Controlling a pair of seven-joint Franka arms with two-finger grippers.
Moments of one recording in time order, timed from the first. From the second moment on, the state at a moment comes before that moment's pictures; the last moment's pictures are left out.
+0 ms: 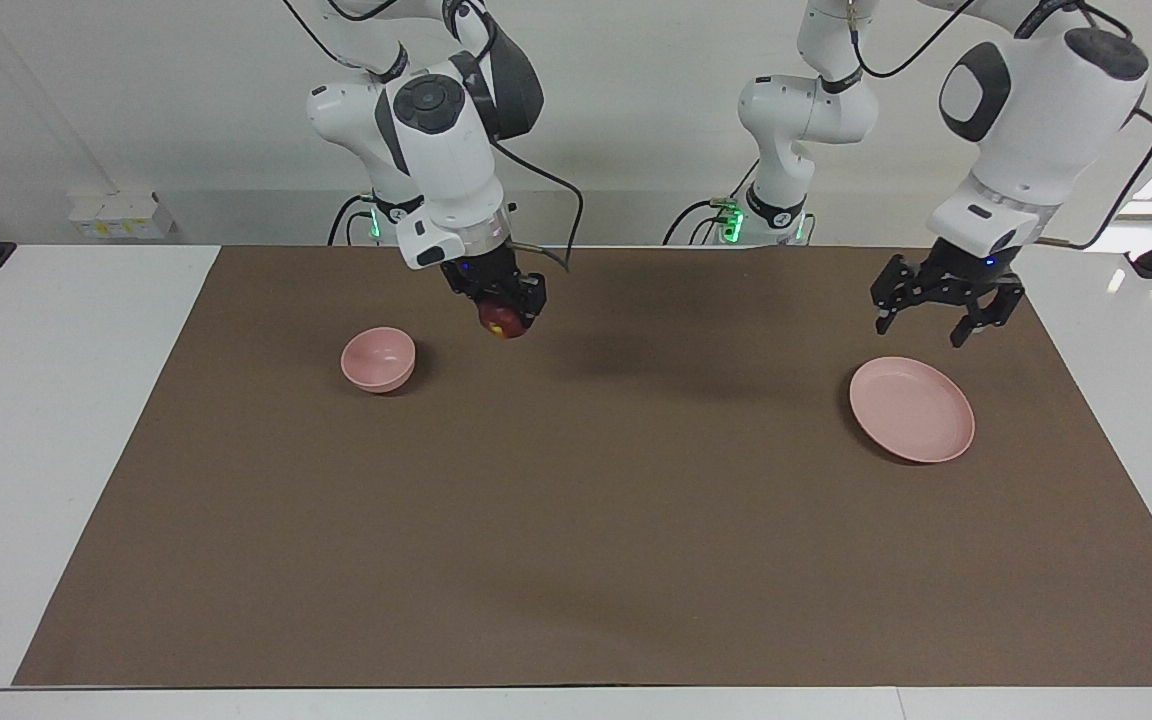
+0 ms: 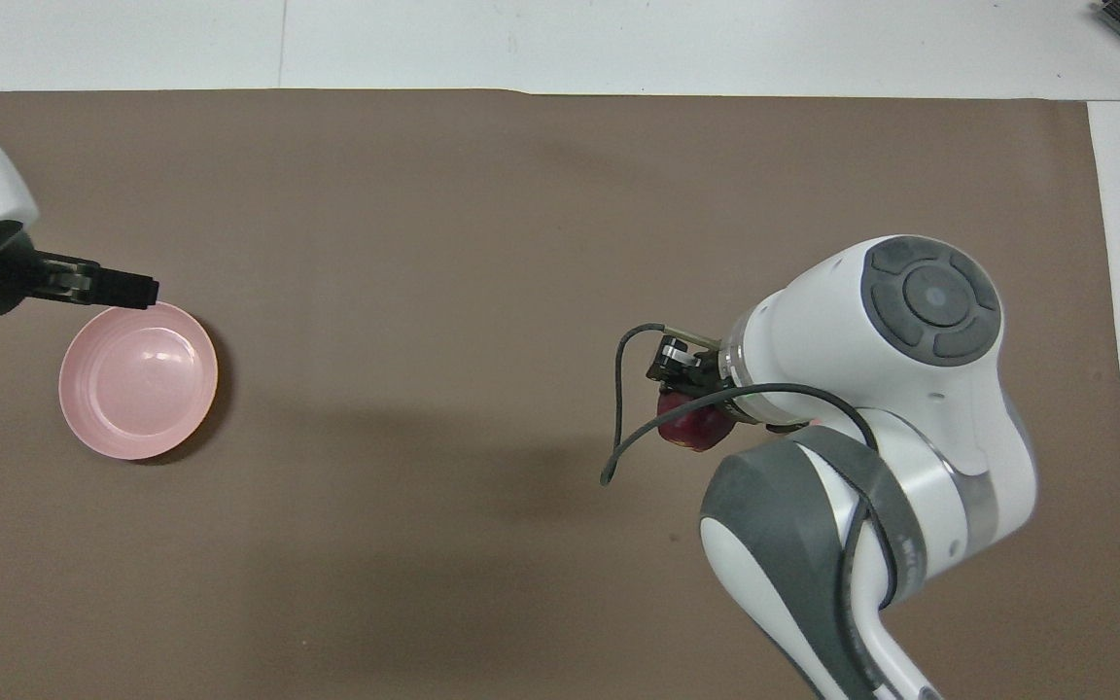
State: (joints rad) left arm -0.24 -0.03 0.19 -1.71 -0.04 1.83 0.19; right arm 0.38 0.03 0.01 -1.88 0.07 1.86 0.74
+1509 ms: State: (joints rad) left arm -0.06 -0.05 0.18 -1.43 -0.03 1.41 0.24; right arm 0.04 -0.11 0.02 -2.44 -0.04 2.24 0.08
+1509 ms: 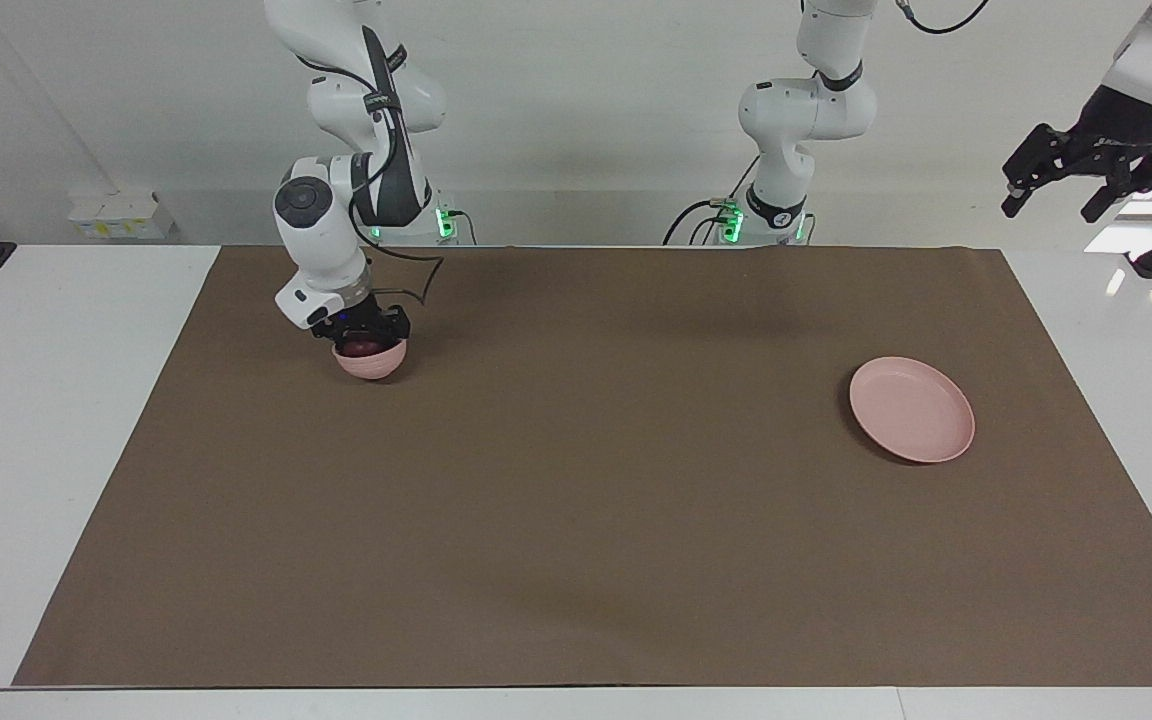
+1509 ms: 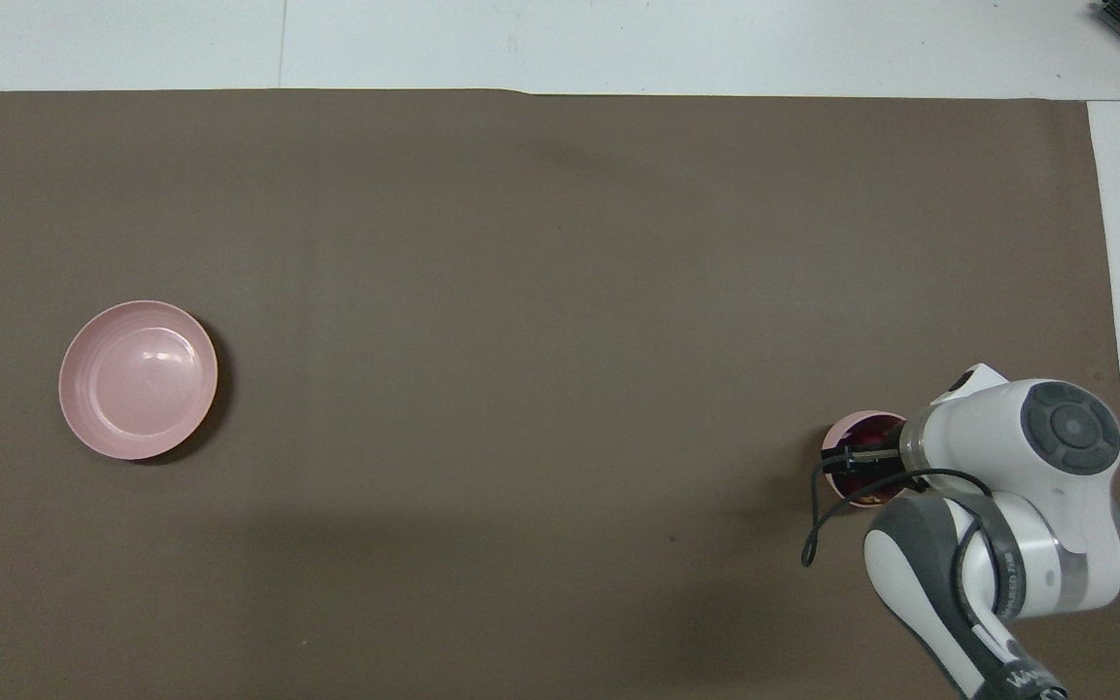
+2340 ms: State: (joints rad) left arm -0.06 -0.05 0.18 -1.43 -0.03 1.40 0.24; right arm 0.04 -0.12 0.02 -1.98 -0.07 1.94 0.03
